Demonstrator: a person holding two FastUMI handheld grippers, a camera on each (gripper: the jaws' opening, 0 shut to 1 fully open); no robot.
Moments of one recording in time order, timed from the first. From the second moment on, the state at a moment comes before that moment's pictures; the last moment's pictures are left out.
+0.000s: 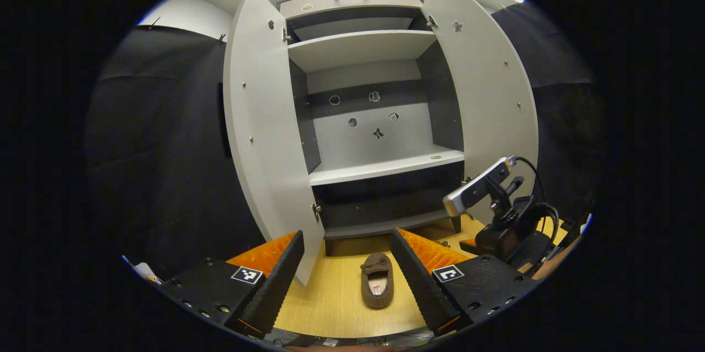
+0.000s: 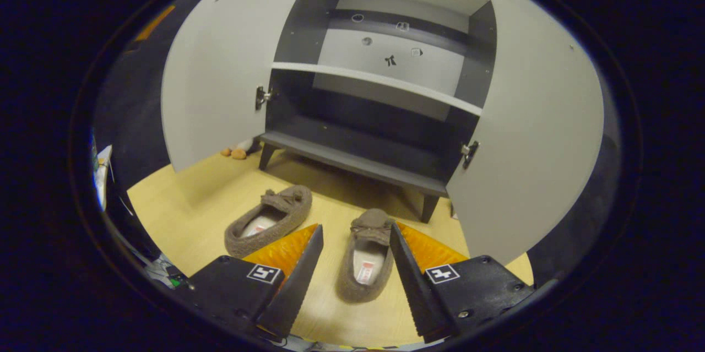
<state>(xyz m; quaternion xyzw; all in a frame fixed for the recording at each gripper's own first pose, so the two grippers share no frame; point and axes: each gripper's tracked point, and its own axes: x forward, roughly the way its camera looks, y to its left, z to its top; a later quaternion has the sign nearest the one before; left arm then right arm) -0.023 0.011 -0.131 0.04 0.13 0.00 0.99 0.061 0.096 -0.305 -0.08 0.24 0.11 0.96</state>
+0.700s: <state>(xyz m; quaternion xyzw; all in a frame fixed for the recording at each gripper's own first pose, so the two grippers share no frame) -0.027 0.005 -0.208 0.07 0.16 0.02 0.99 0.119 0.091 -0.407 -0.14 0.31 0.01 0.94</state>
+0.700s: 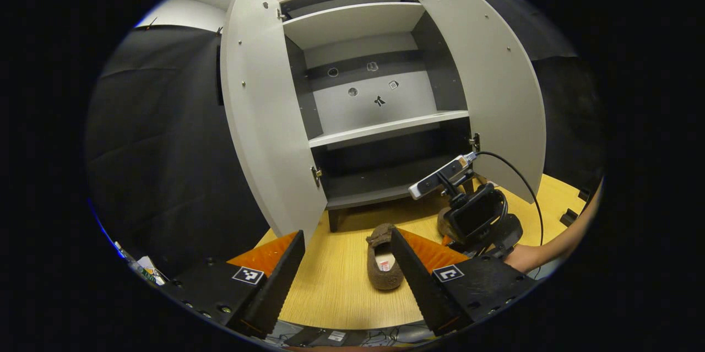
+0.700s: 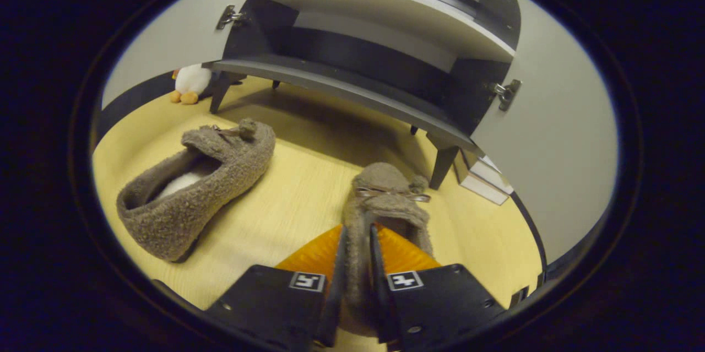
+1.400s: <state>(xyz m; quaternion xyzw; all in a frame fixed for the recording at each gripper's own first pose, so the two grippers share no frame) -0.012 0.018 -0.162 0.08 0.13 0.04 0.99 0.090 0.067 -0.297 -0.12 0.30 0.03 0.95</state>
